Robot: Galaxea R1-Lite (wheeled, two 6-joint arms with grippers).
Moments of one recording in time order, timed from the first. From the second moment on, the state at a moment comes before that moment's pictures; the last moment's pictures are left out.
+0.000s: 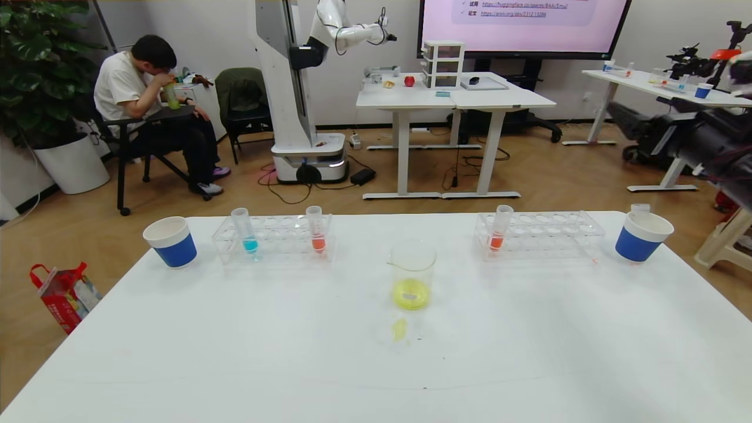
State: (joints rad) left arm 0.00 0.00 0.00 0.01 -0.01 0.02; right arm -0.08 1.65 -0.92 -1.04 0.15 0.03
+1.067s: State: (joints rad) left arm 0.00 0.00 0.00 0.01 -0.01 0.02; right arm 0.00 0.51 -0.39 -0.83 0.17 0.06
